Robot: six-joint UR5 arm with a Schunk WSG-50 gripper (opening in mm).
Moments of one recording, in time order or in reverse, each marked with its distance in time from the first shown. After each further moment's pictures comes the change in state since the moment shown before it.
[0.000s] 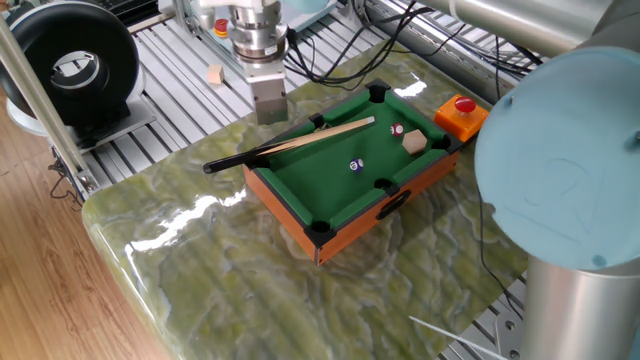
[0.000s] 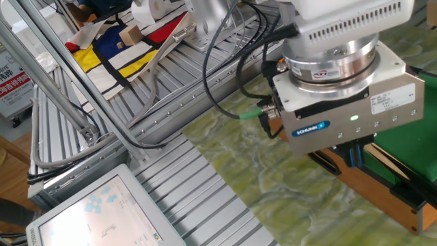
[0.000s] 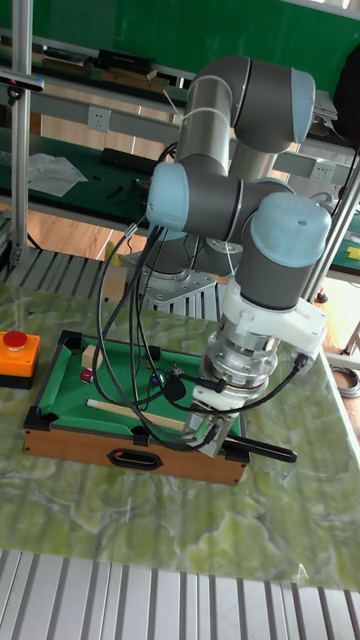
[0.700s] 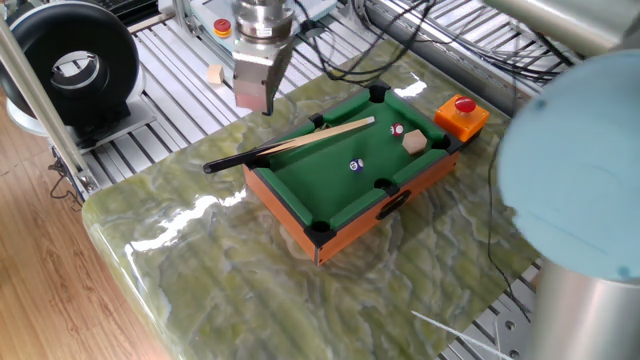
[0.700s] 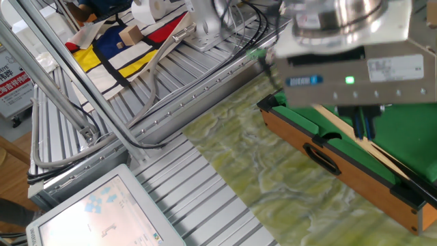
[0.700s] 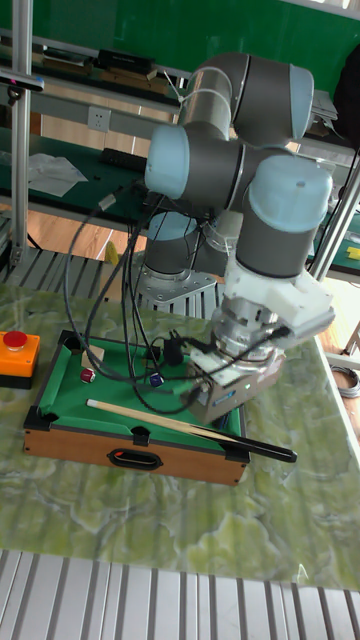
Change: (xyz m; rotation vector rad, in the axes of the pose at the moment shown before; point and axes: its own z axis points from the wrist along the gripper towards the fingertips) arm -0.004 0.019 -0.032 -0.066 -0.030 0.359
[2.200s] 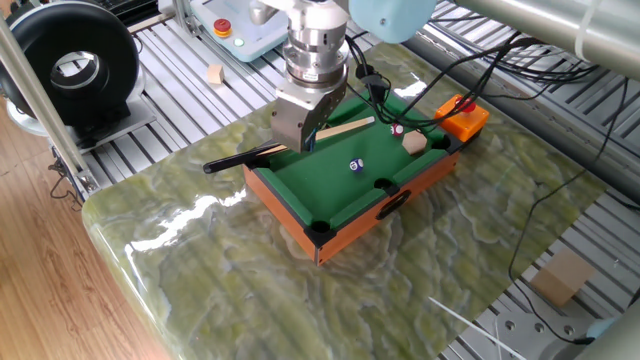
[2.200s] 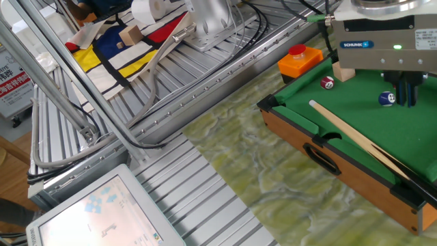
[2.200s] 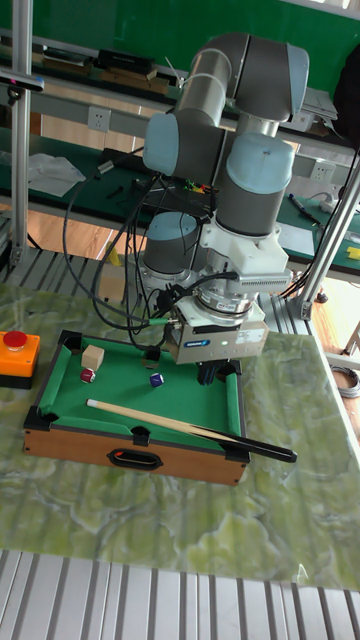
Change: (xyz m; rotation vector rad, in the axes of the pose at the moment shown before) arm 0.086 0.054 0.007 0.034 -0.030 0.403
